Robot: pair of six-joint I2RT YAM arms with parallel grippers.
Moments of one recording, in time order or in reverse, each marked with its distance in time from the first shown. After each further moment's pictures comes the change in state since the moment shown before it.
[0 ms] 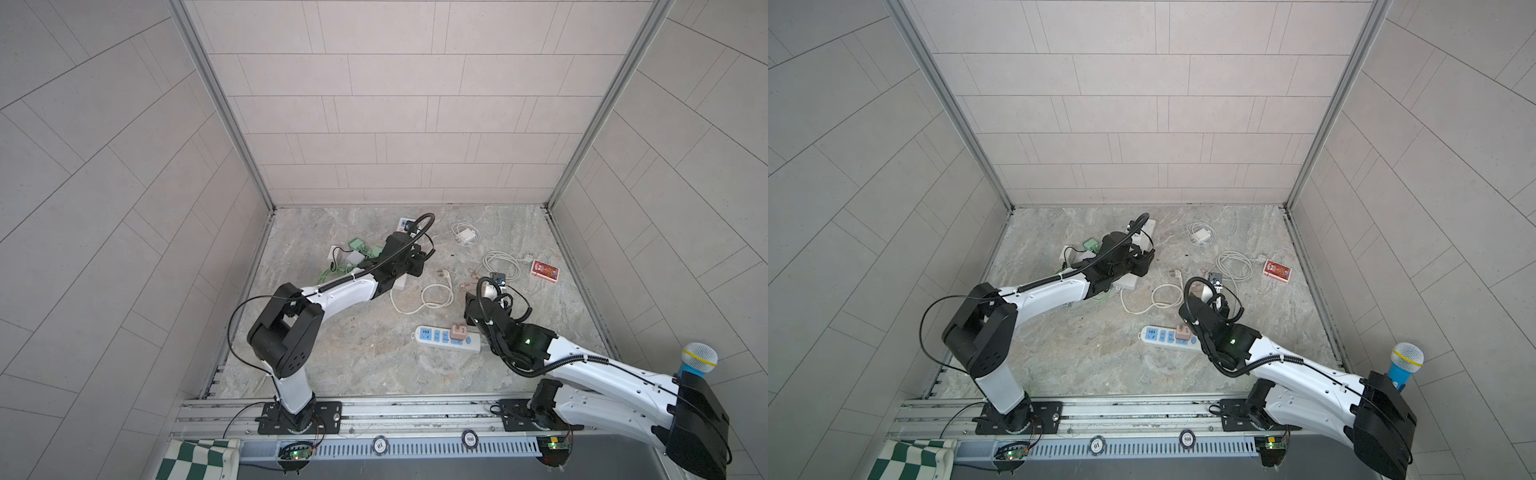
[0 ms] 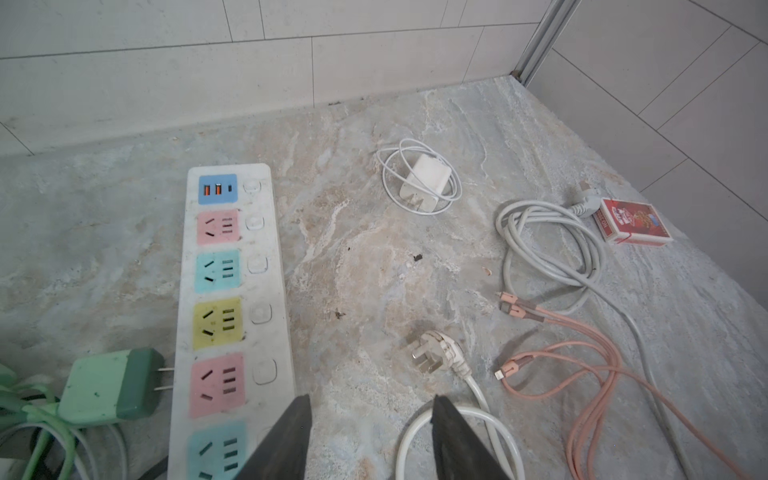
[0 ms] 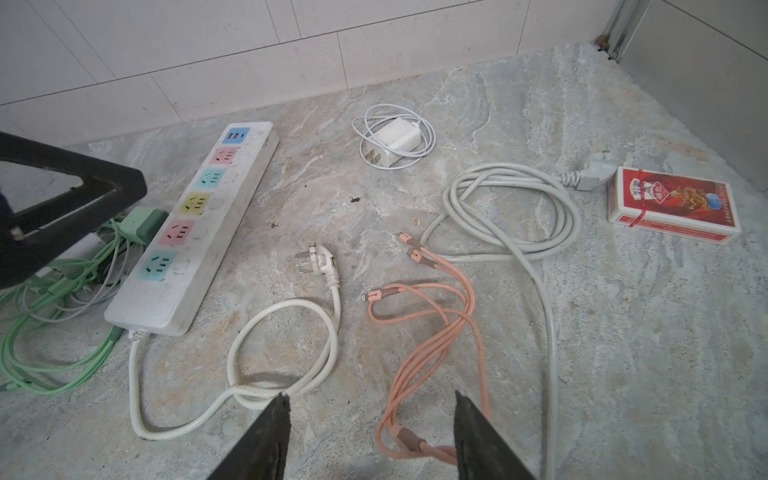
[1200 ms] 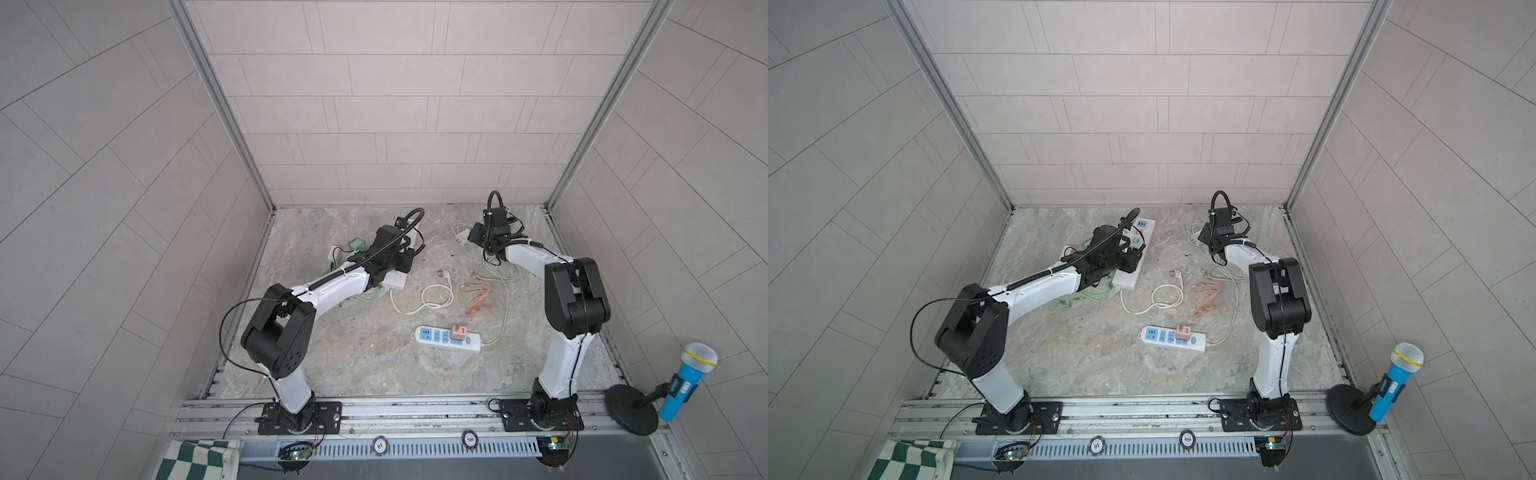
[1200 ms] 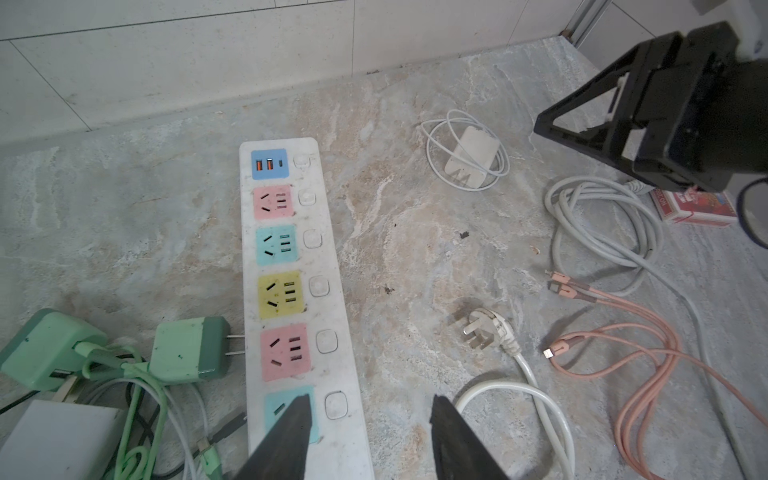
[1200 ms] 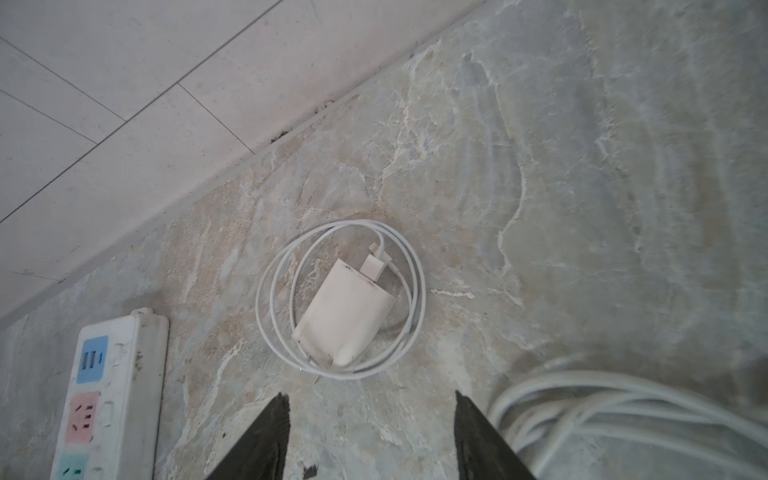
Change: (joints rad) left arm 0.072 -0.030 0.004 -0.149 0.016 0.045; right arm -0.681 0.985 0.813 0.138 -0.575 -0.093
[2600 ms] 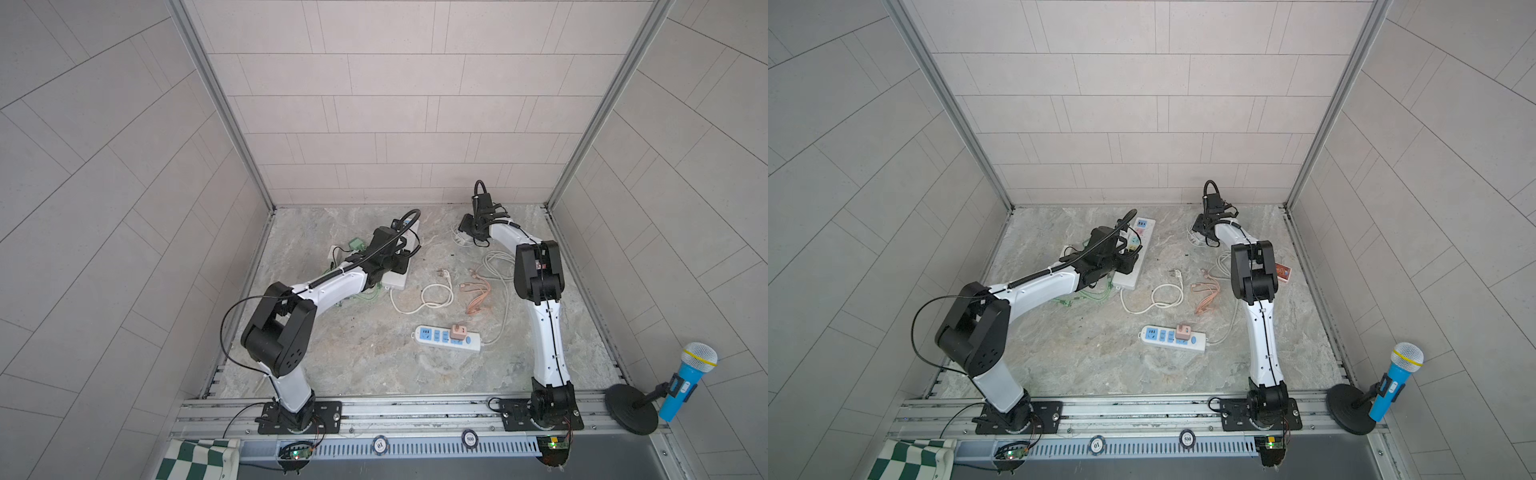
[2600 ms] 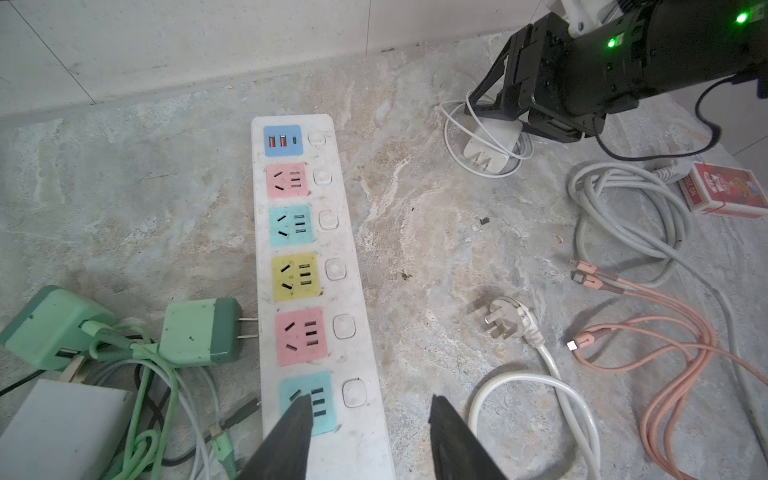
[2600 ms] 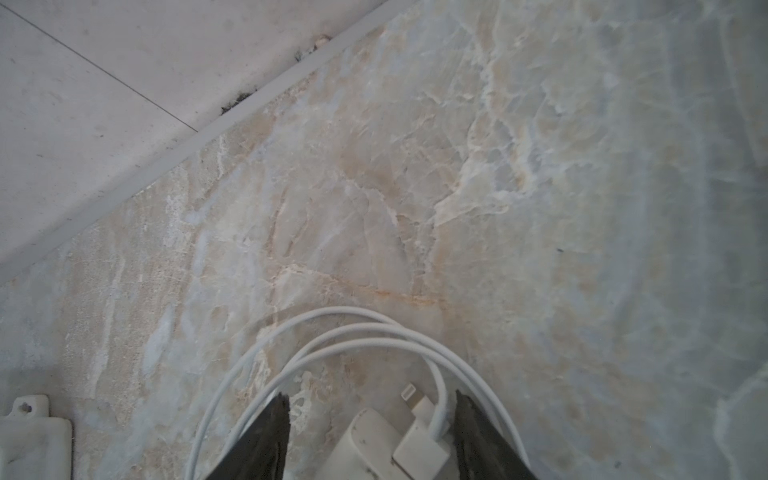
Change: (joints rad) left arm 0.023 0.011 -0.014 0.005 0.016 0.001; right arm -0.028 0.459 0.605 -0.301 -0.101 -0.037
